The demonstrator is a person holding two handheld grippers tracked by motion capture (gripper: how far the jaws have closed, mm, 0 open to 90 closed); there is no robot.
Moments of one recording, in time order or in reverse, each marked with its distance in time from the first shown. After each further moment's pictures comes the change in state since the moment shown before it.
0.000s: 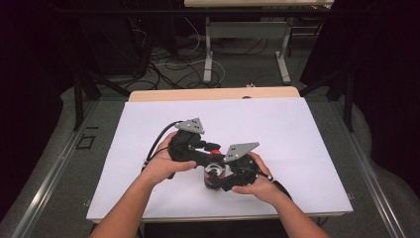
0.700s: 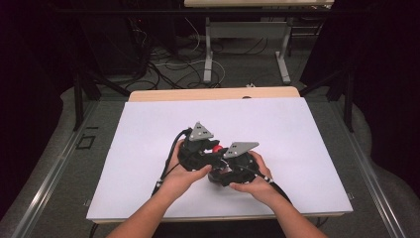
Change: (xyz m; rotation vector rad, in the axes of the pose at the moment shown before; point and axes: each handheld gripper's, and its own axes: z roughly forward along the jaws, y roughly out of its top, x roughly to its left) left arm -0.036 -0.001 0.026 -0.108 0.435 -0.144; right arm -0.003 -0.002 0.004 0.019 -0.157 0.080
